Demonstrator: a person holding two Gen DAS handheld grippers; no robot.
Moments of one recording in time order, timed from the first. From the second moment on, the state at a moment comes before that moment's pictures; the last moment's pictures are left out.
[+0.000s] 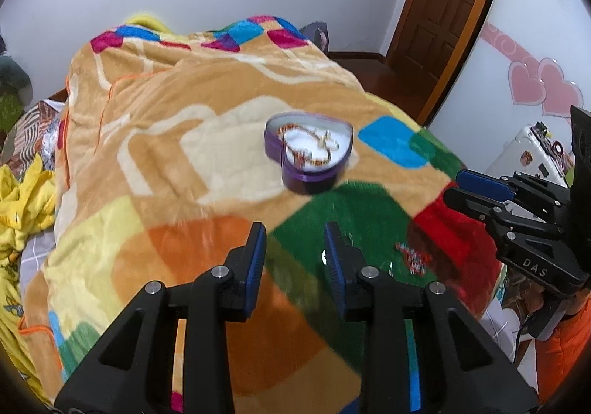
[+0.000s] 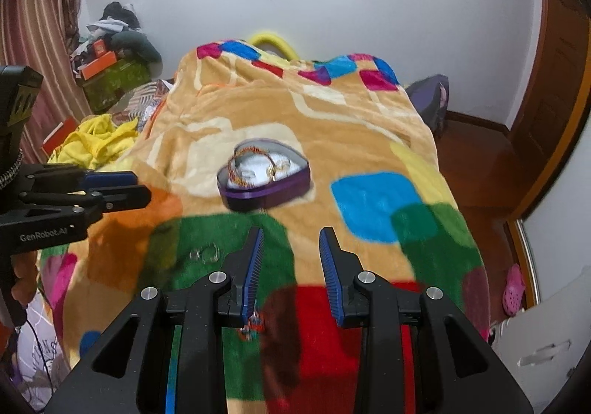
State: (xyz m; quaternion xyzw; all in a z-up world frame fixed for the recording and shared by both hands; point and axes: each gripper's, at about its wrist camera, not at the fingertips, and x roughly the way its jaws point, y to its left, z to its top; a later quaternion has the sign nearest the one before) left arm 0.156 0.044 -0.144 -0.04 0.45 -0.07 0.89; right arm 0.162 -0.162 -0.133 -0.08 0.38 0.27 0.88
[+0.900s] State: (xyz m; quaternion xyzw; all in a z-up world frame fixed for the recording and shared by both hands) left arm 0.137 0.031 -0.184 -0.05 0.48 -0.08 0.87; right arm 0.149 -0.155 -0.179 -0.07 0.42 0.32 0.84
